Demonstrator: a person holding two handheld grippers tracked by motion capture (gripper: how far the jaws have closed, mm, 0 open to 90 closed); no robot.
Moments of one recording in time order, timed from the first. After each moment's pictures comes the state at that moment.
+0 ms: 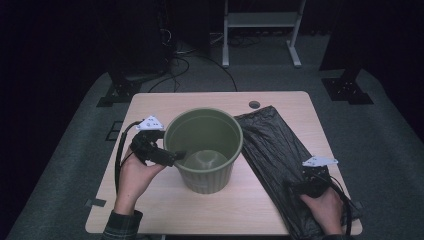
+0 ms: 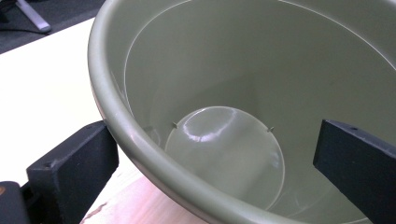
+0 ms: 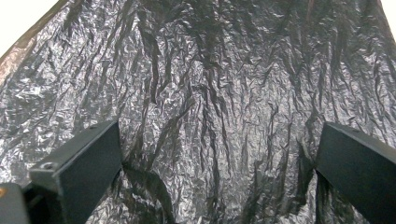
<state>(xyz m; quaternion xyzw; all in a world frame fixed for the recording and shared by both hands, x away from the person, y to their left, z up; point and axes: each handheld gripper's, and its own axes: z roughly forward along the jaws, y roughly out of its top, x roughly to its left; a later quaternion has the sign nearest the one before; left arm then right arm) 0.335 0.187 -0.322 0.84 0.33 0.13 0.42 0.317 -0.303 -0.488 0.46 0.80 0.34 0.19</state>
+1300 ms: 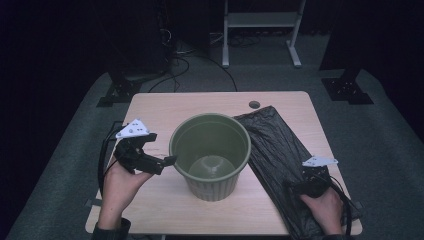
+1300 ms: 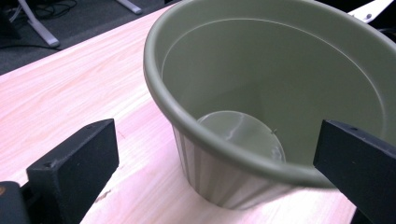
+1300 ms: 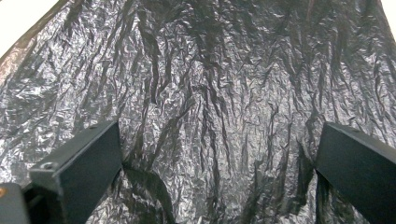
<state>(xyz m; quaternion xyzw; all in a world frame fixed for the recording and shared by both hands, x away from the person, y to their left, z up) 0.296 0.211 -0.297 0.82 0.32 0.15 0.44 0.317 -0.303 -0.488 0.46 0.80 0.34 0.19</state>
